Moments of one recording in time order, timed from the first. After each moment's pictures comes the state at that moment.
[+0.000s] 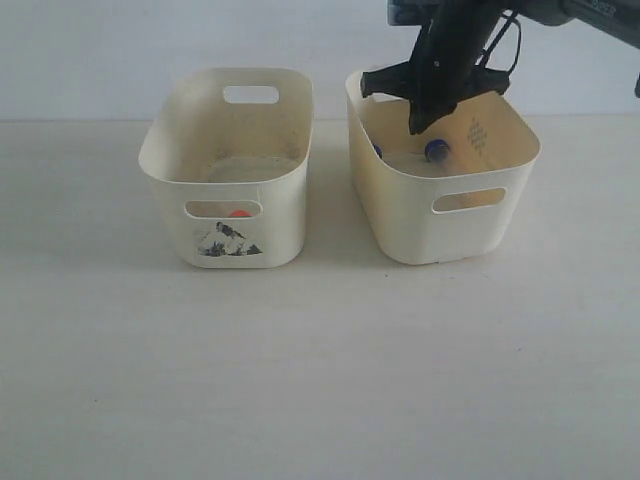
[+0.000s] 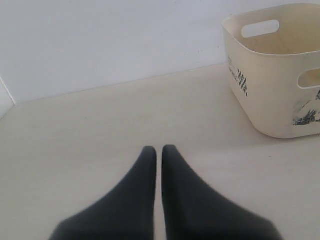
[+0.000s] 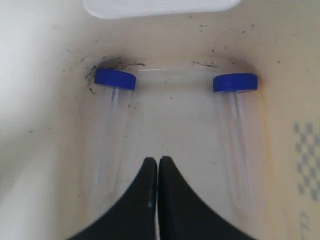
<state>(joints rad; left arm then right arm) -0.04 0.00 0.00 0.21 0.27 -0.02 0.20 2.35 -2.18 0.02 1.06 0.16</state>
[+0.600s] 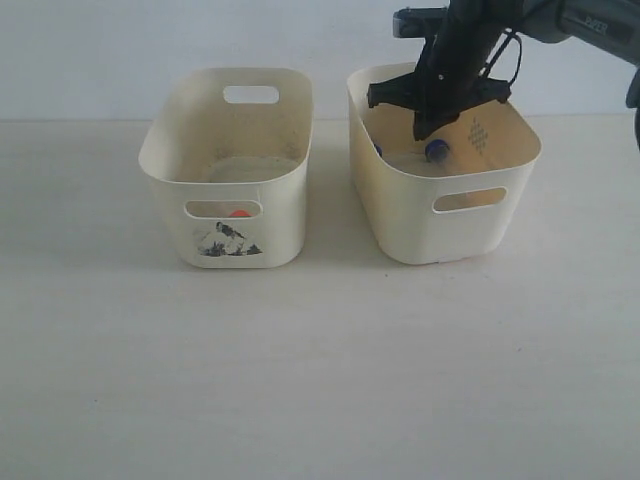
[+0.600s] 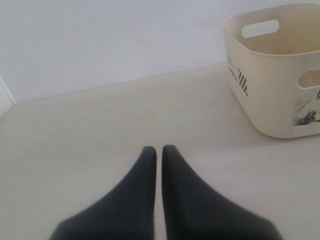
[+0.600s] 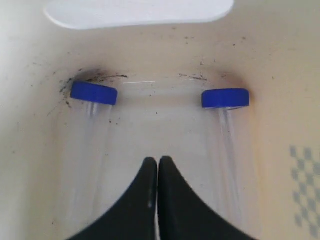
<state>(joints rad) -0.04 0.00 0.00 0.21 0.27 -0.02 0.18 2.39 -2.18 0.02 1.00 0.14</state>
